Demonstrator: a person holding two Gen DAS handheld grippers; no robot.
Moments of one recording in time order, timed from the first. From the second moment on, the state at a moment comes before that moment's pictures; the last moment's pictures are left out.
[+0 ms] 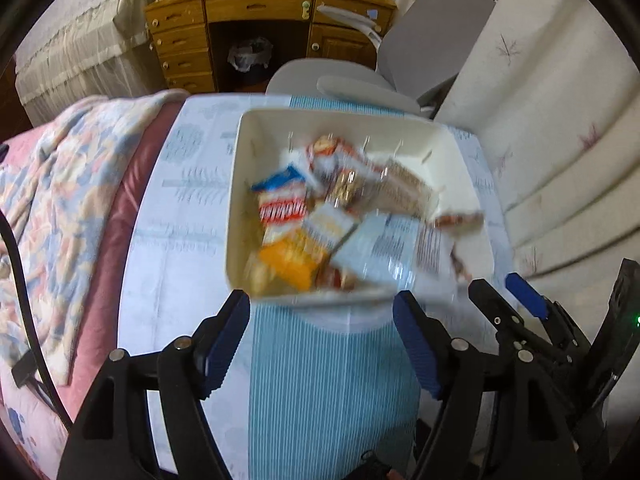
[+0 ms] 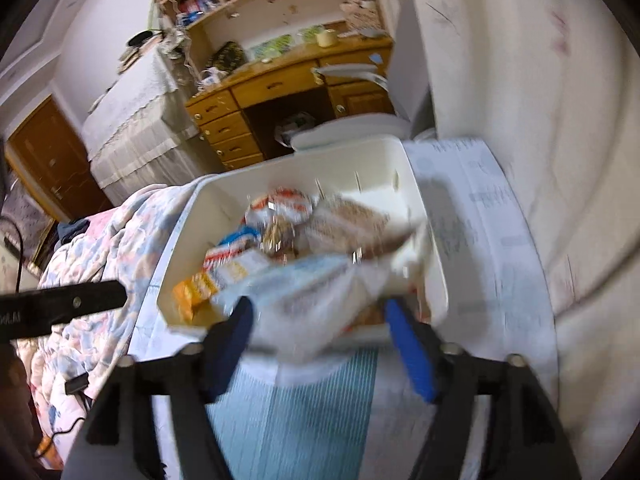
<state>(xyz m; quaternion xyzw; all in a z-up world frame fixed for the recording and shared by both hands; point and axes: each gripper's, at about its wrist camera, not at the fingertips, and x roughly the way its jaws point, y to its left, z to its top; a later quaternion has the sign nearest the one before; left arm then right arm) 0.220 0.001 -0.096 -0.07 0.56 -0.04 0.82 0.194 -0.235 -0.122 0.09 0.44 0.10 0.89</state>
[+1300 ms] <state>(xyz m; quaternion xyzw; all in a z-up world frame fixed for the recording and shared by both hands) 0.034 -0.002 -0.008 -0.02 0.48 -0.01 0.88 -0.001 -0.195 -0.013 0.04 0.49 0.08 0.87</state>
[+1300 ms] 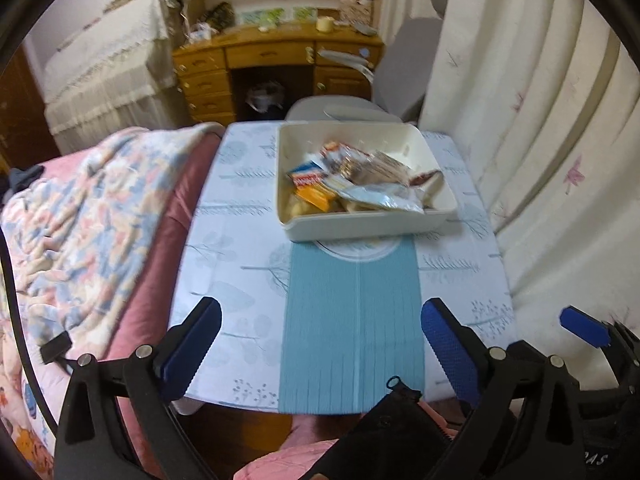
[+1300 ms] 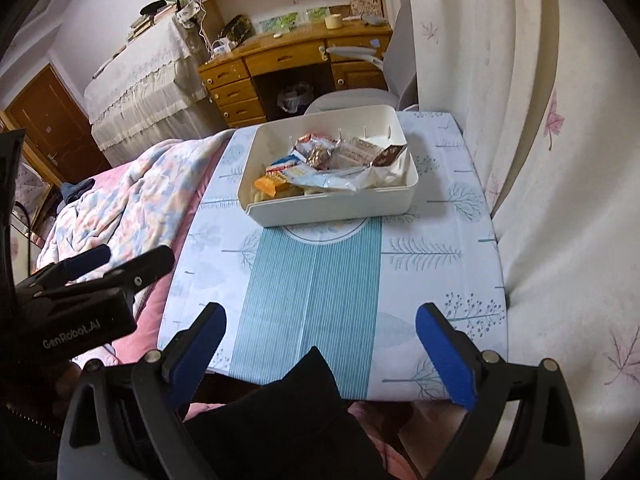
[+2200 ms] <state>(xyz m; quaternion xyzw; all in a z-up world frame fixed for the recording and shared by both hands) 0.027 -0.017 0.001 0.01 0.44 0.02 0.90 -0.001 -0.199 -0.016 0.04 0.47 0.09 0.88</state>
